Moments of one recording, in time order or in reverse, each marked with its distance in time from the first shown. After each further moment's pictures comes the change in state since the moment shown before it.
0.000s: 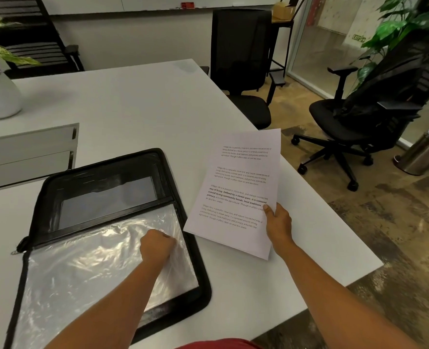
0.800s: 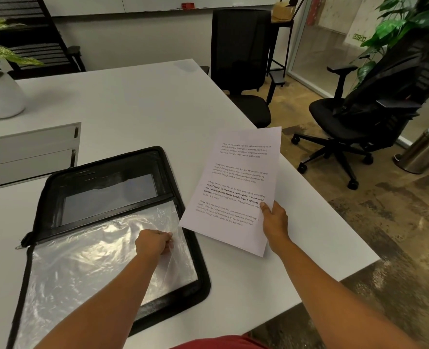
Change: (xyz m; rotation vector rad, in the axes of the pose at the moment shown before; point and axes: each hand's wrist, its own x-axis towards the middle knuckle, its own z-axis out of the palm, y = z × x) left_hand -0.001 -0.010 -0.011 -0.397 -0.047 -0.194; right_hand -0.008 0.002 0.001 0.054 0.005 0.001
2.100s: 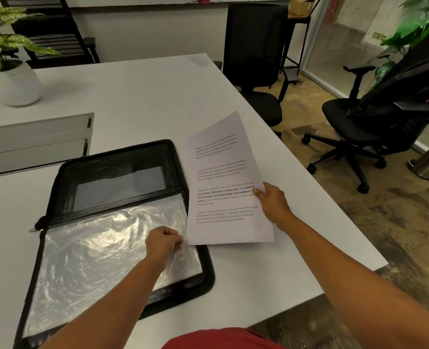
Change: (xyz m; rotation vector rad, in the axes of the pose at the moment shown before) left_hand -0.025 -0.013 -0.002 -0.108 -0.085 0.071; right_hand 0.006 -0.047 0.007 -0.366 -0.293 -0.158
